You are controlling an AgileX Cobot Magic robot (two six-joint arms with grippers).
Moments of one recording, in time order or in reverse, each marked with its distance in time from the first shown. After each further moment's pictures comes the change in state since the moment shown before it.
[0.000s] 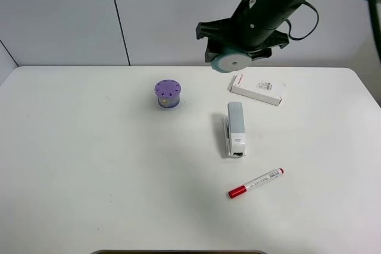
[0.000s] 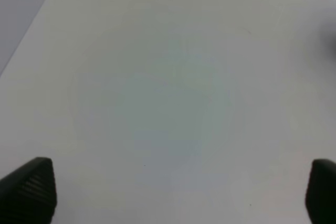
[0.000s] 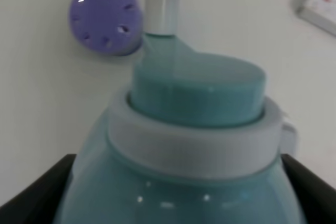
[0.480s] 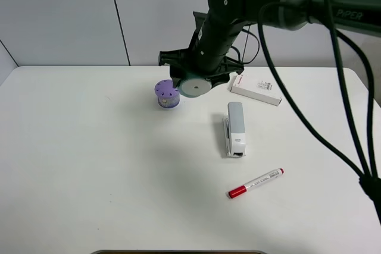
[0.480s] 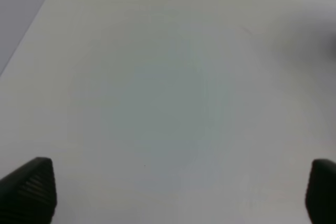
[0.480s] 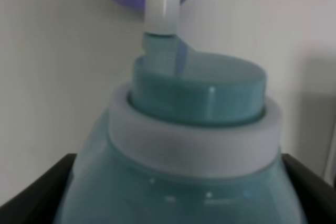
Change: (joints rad) left arm 0.000 0.000 0.000 0.000 0.000 0.000; right arm 0.102 0.254 -0.123 0.020 0.030 0.148
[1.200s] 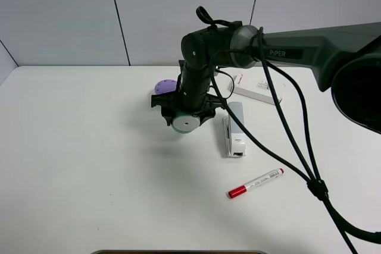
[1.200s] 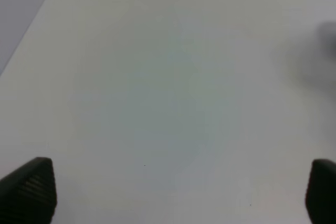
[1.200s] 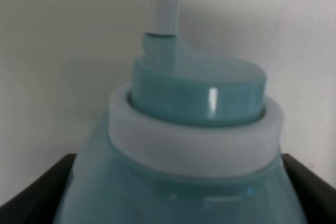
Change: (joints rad) left arm 0.000 0.000 0.000 0.000 0.000 0.000; right arm 0.039 0.196 0.000 0.019 -0.024 0.025
